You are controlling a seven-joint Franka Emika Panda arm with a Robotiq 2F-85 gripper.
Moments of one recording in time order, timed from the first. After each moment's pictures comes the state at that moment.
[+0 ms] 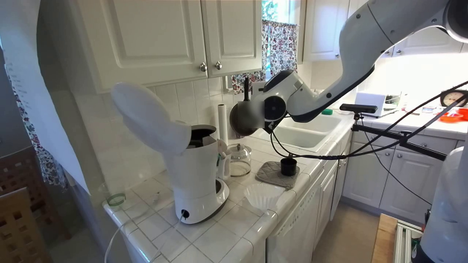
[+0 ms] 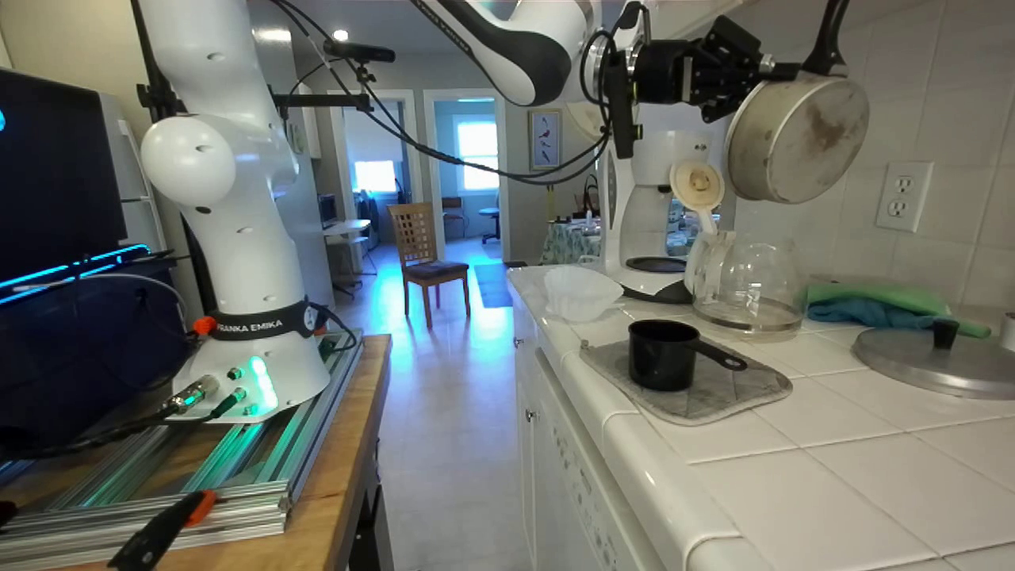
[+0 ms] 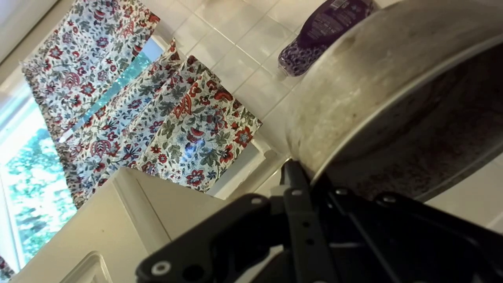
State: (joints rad) arm 0.00 -0.04 -0.06 -2.19 -1.98 2.36 1.47
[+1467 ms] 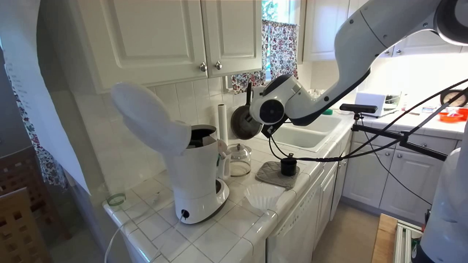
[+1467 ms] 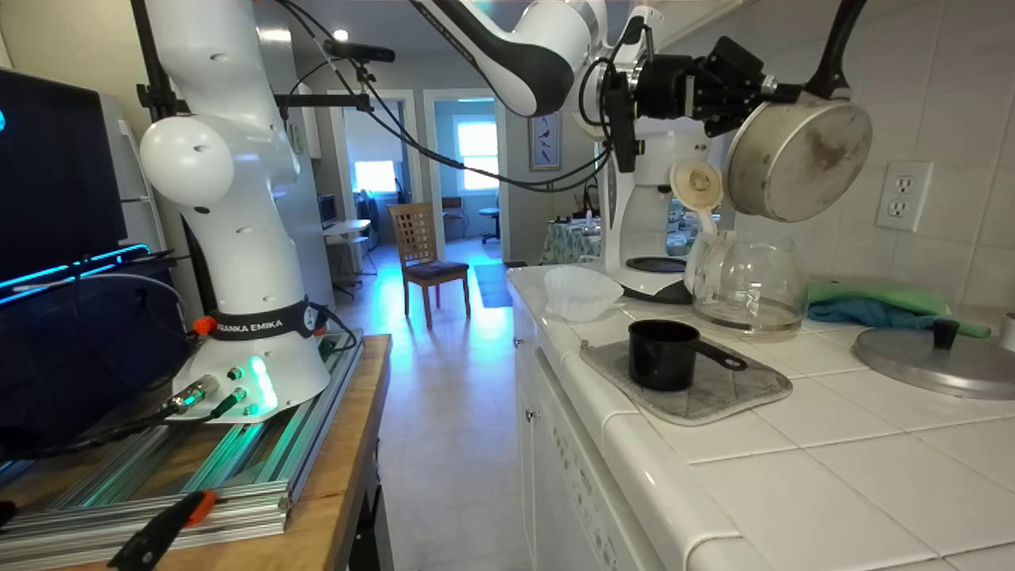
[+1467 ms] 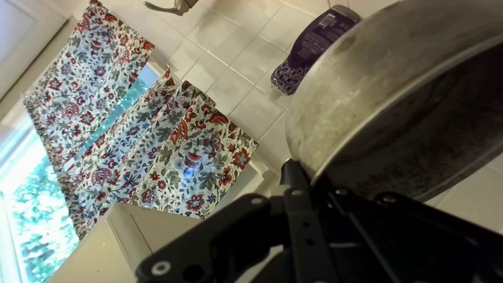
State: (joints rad) arm -0.02 0.00 -0.05 -2.19 -1.96 2.36 1.53
